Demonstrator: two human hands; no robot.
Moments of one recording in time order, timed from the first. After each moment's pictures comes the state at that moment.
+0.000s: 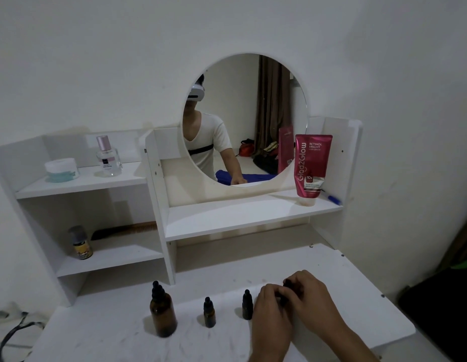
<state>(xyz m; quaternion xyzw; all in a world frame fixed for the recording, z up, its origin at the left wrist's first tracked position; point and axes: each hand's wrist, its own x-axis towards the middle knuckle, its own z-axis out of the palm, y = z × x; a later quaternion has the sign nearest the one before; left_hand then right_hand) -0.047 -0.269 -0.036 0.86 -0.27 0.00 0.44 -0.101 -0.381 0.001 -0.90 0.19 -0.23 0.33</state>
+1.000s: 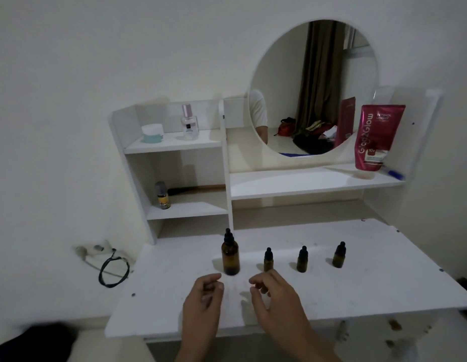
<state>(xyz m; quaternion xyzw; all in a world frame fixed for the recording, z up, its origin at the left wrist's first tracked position) -0.048 0.004 -0.017 0.79 -0.04 0.05 0.61 -0.109 -0.161 -0.003 -0.91 0.06 -0.19 0.36</state>
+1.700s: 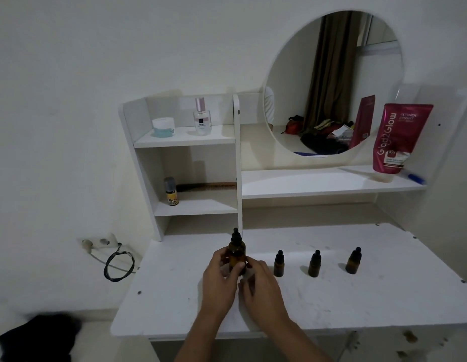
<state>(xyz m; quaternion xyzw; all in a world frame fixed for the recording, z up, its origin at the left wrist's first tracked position) 0.012 -0.021 -0.022 0.79 -0.11 0.04 0.60 -0.042 -0.131 -0.025 -0.89 0.07 -0.16 0.41</state>
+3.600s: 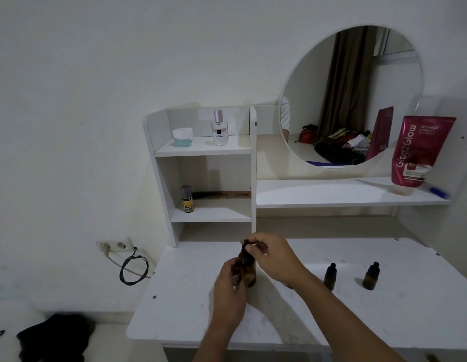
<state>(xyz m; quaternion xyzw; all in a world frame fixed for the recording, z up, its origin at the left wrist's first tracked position) 0.007 -0.017 -0.018 0.78 -0.10 0.04 0.62 0.007 -0.160 0.068 -0.88 -0.02 -0.12 0.45</state>
